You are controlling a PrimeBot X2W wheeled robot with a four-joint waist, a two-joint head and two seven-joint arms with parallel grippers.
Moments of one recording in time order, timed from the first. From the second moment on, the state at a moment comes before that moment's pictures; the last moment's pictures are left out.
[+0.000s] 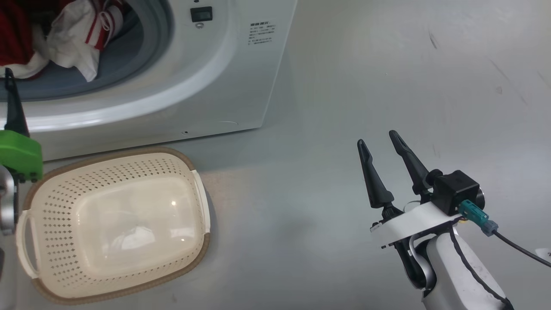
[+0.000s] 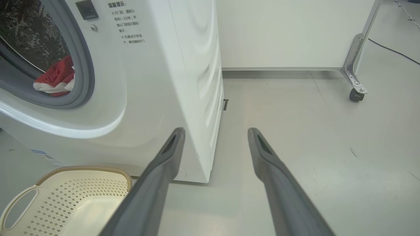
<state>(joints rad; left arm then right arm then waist) -0.47 0.33 -0.01 0.25 -0.07 0.09 0.00 -0.22 -0.05 0.30 0.19 0.32 0.06 -0.25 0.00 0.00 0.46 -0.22</state>
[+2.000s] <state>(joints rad) -0.98 0.42 -0.02 0.71 0.08 0.11 0.43 -0.33 -0.05 0.43 0.15 0.47 0.01 -0.25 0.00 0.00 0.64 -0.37</state>
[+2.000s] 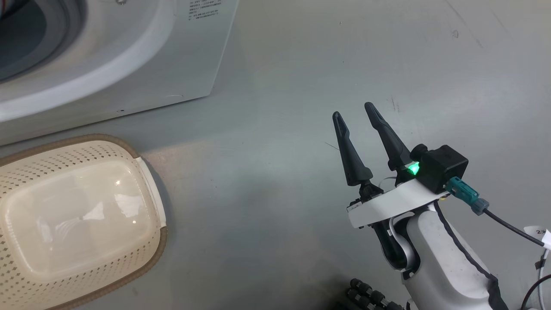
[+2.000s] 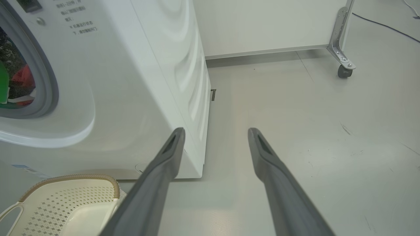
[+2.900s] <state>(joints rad) -0.95 0.33 0.00 0.80 0.04 0.11 0.23 -0.34 -0.05 0.41 0.19 0.43 0.00 -0.25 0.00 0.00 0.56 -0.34</state>
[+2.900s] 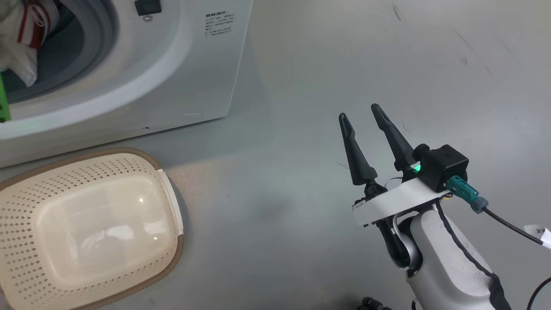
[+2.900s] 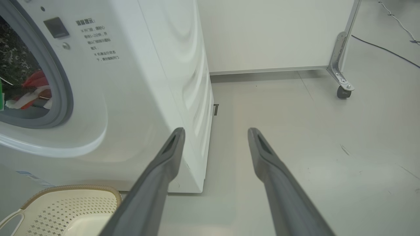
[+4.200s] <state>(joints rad) -0.60 0.14 0.00 0.75 -0.10 0.00 -0.24 -0.18 -0.05 0.29 0.26 0.37 0.02 -0.25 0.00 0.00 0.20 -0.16</state>
